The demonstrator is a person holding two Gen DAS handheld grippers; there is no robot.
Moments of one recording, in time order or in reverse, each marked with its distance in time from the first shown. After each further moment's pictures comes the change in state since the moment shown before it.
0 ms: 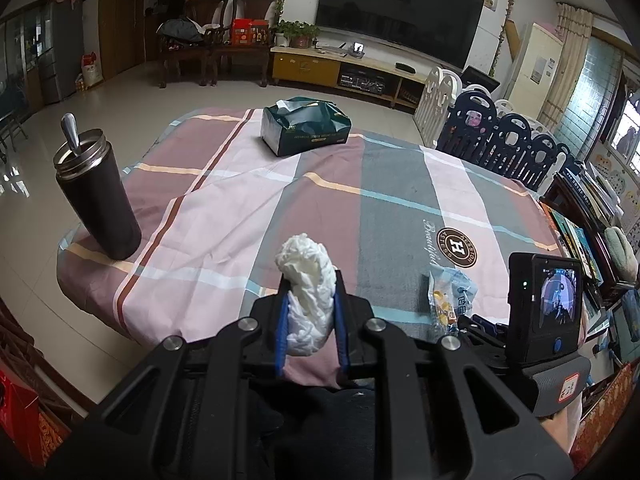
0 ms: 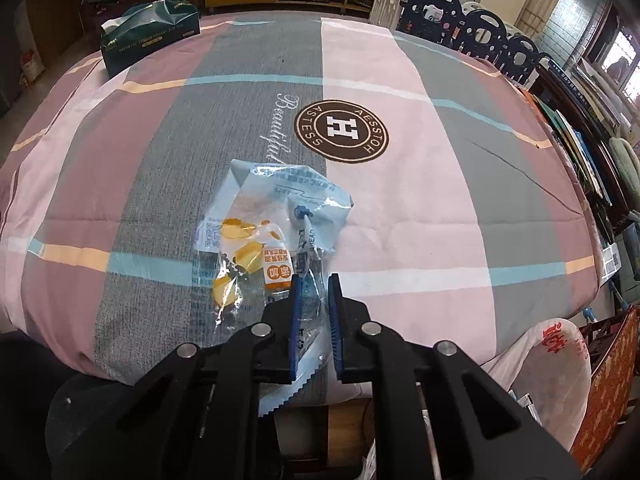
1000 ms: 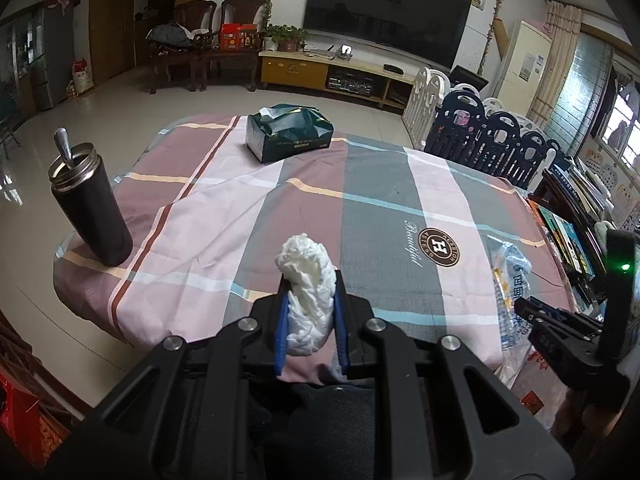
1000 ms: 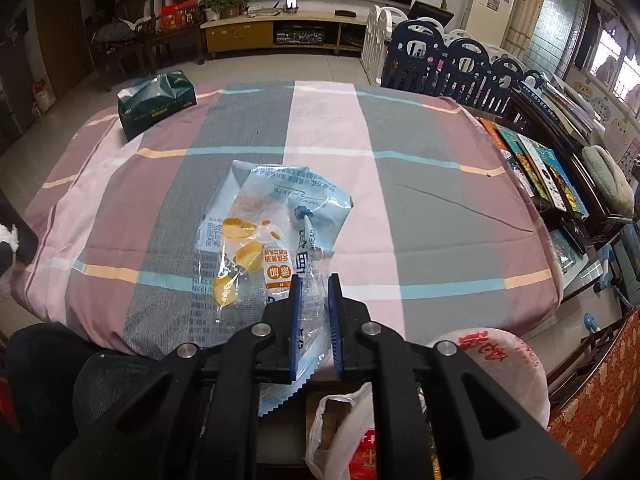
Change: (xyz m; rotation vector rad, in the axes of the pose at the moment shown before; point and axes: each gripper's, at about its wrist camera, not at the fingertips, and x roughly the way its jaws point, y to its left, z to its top) left arm -0.015 -0.019 0.001 0.038 -0.014 -0.035; right arm -0.102 -0.070 -0.010 0.033 -0.167 0.055
